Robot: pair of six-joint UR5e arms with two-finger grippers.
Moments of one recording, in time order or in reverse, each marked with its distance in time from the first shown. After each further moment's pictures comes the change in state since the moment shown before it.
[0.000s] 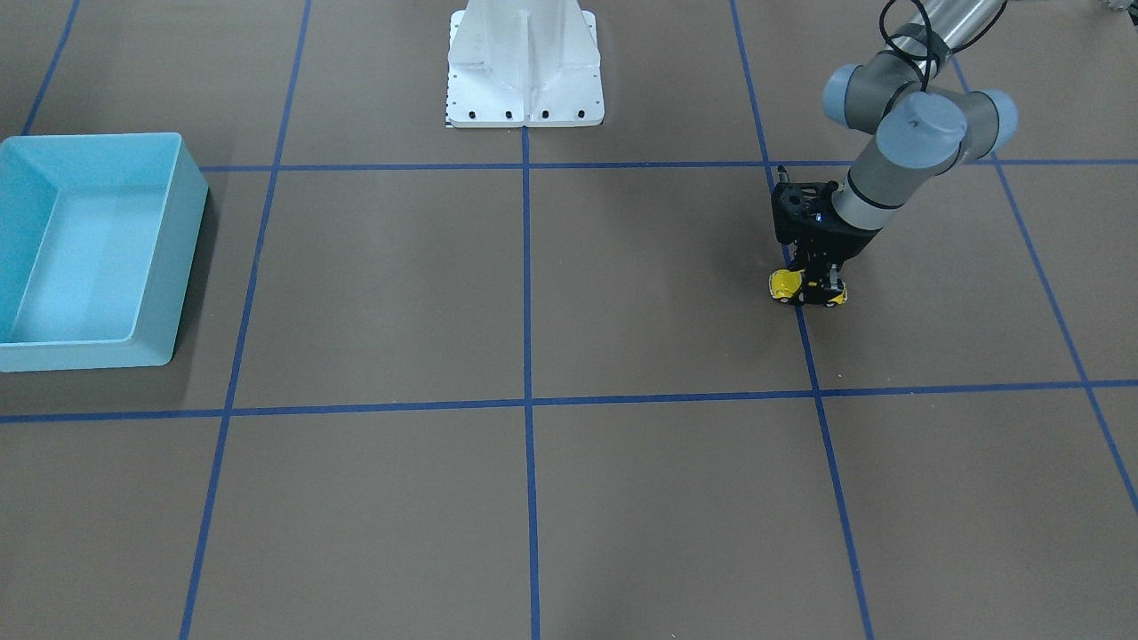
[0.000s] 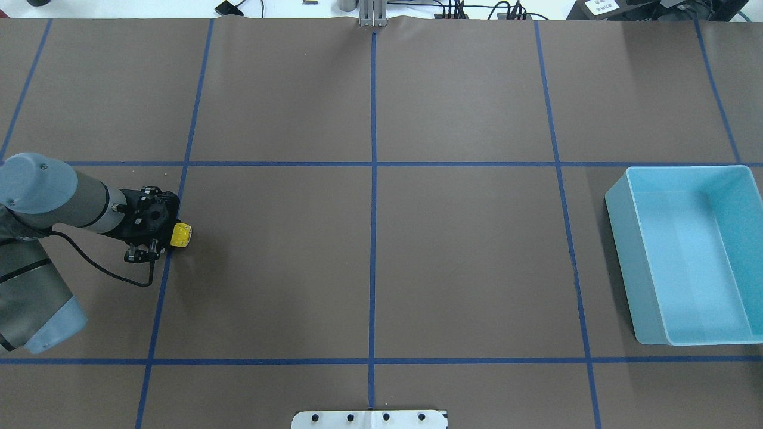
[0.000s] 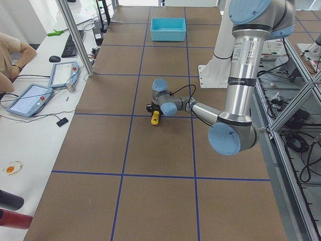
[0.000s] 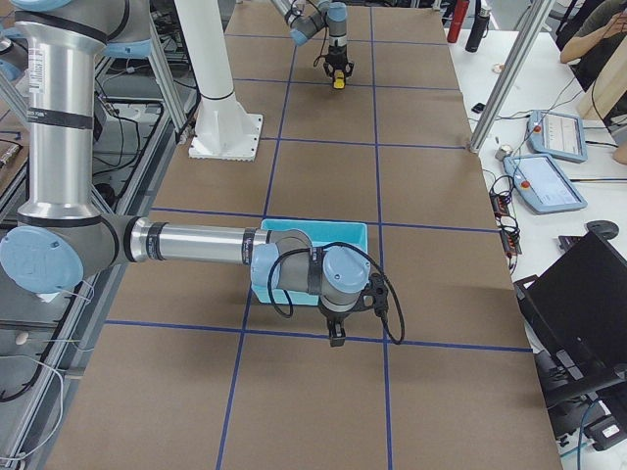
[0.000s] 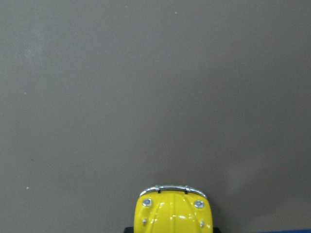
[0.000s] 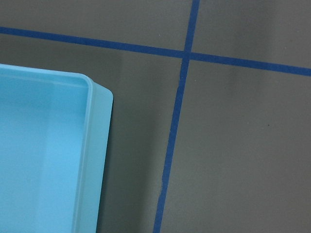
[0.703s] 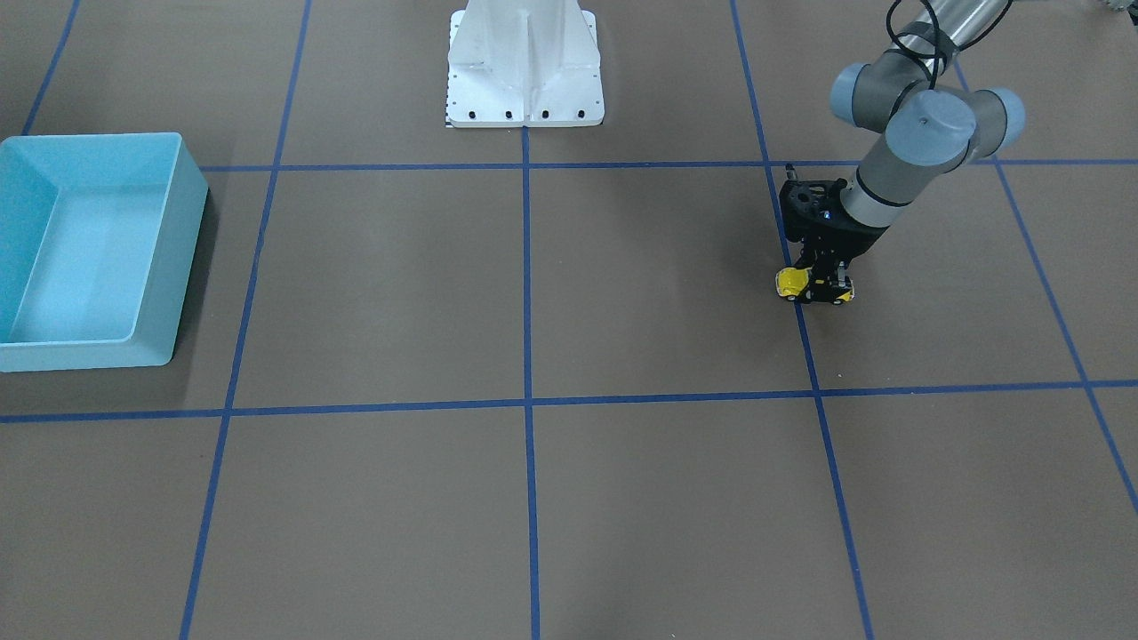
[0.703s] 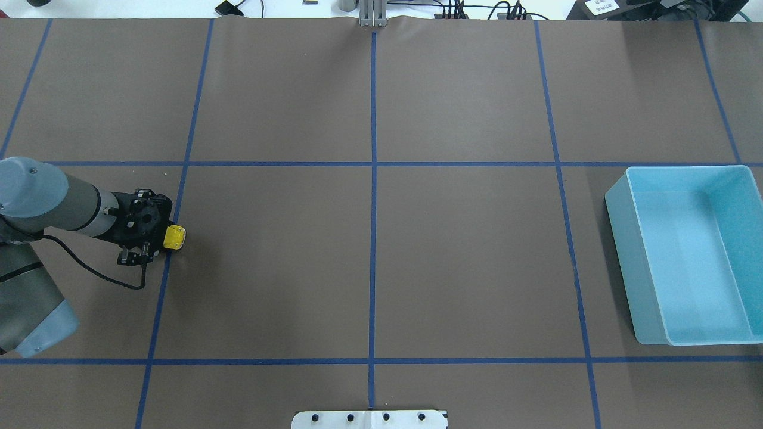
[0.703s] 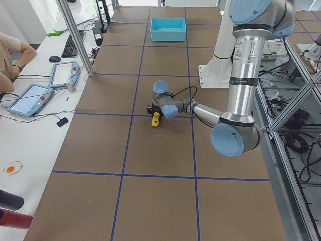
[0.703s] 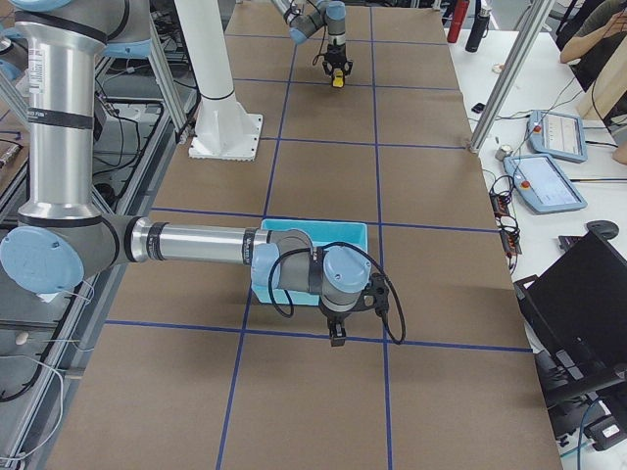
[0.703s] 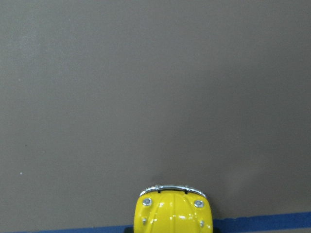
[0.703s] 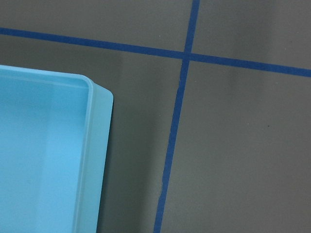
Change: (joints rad) left arm -0.002 0.028 0.000 -0.031 -0.002 0.000; right arm 0.000 0.003 0.001 0.000 0.000 0.000
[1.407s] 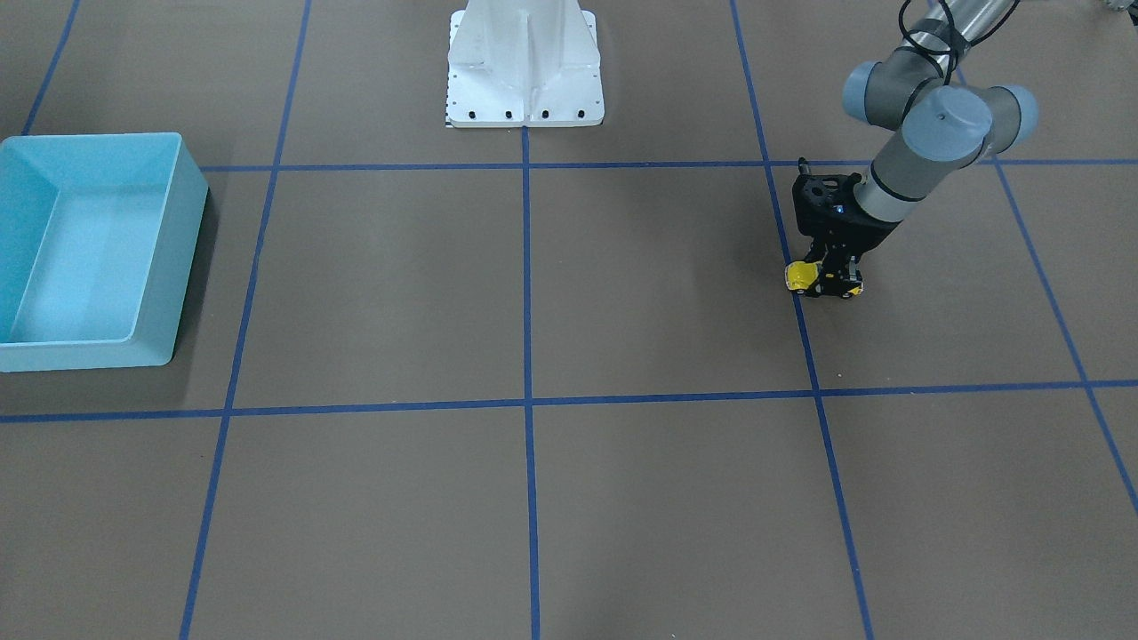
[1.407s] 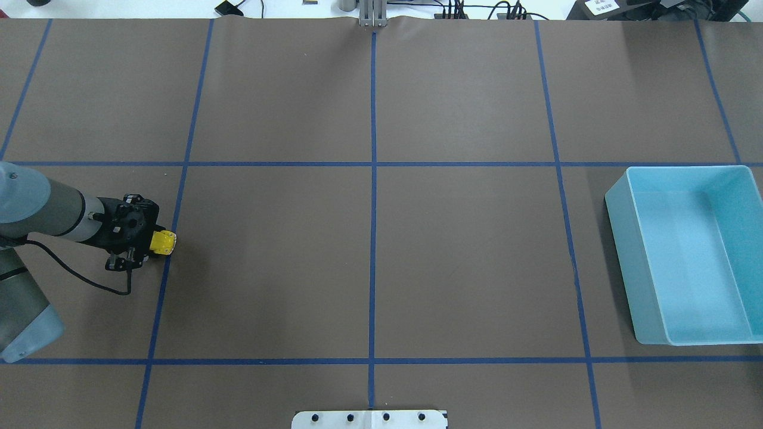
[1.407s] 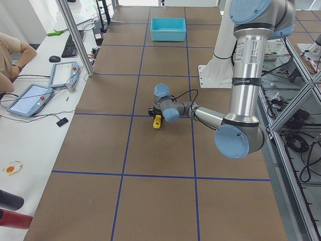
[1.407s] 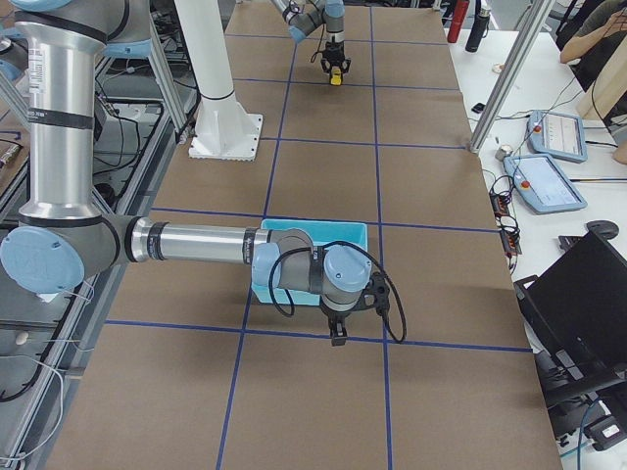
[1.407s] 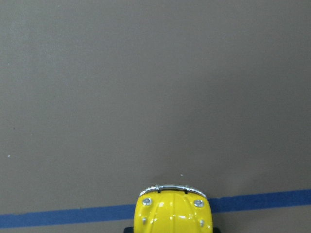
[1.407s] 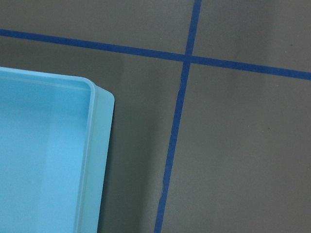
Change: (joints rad) left arm -0.007 0.044 0.000 -0.053 -0.027 0.003; right arm 0.000 0.002 0.001 0.000 0.000 0.000
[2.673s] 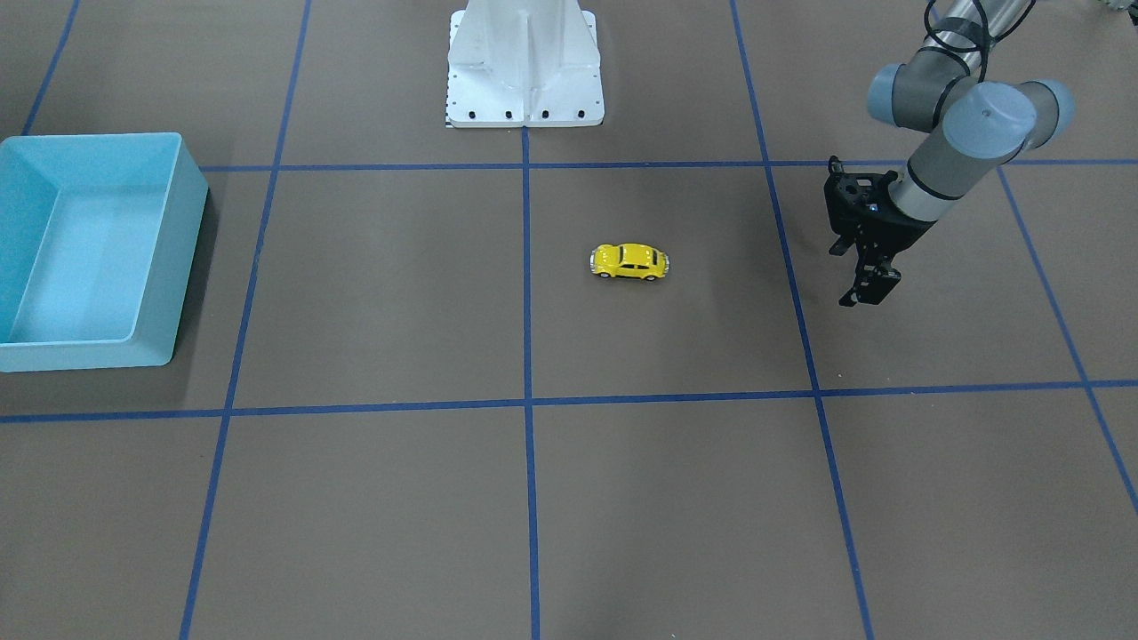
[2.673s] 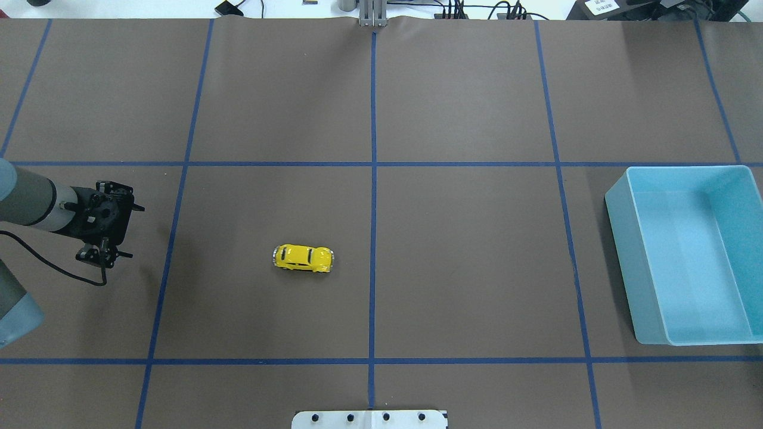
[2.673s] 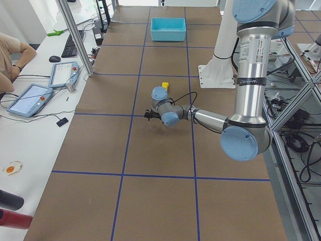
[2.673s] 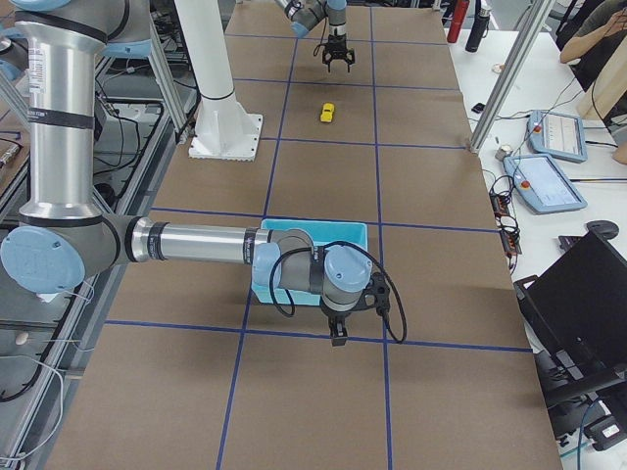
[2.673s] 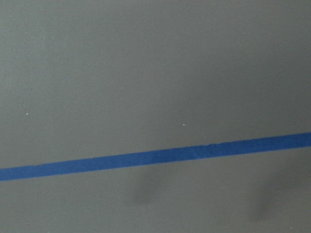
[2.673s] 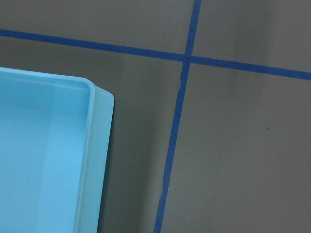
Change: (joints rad) left arm -0.080 0.026 0.000 -0.014 -0.042 0.048; right arm 0.000 0.002 -0.001 0.000 0.000 0.000
